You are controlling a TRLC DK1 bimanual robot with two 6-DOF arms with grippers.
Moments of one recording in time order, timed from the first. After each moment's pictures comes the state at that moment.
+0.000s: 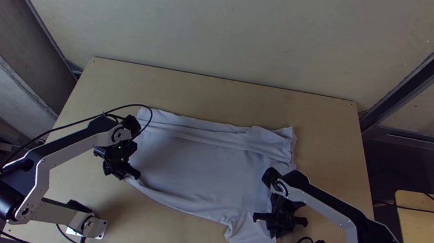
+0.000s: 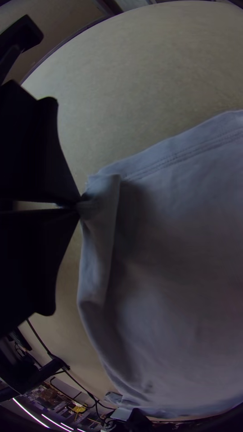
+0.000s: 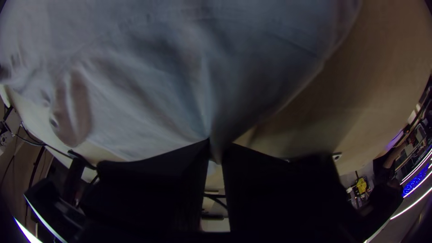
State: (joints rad) left arm -0.27 1.43 0.91 -1.15 -0.01 0.05; right arm 0.66 1.49 0.71 -1.17 -0.27 0.49
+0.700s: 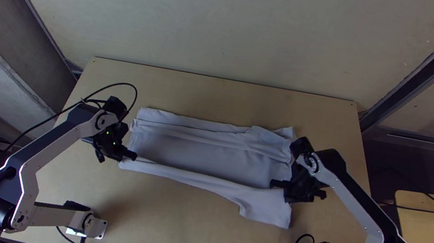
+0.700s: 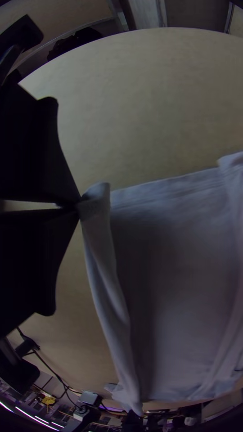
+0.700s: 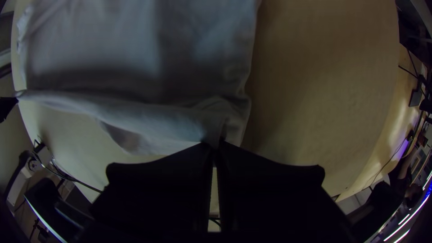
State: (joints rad) left arm -0.14 1.36 1.03 -1.13 0.00 0.05; right arm 0.39 1.40 1.00 -1.28 -0.12 0.38
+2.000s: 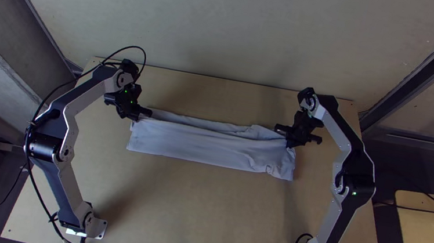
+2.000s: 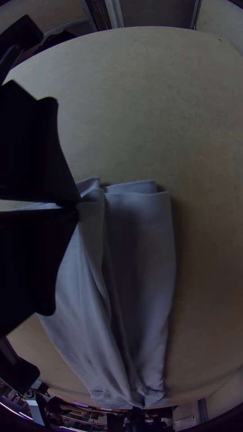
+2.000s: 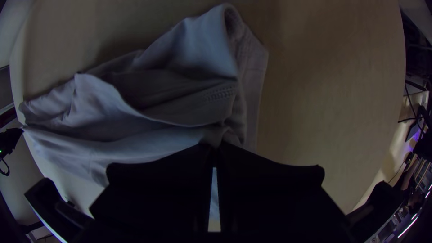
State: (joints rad) left arm -0.06 1.89 1.58 -1.04 0.01 0.06; right arm 0.18 2.11 1.76 -1.25 -0.08 0.25
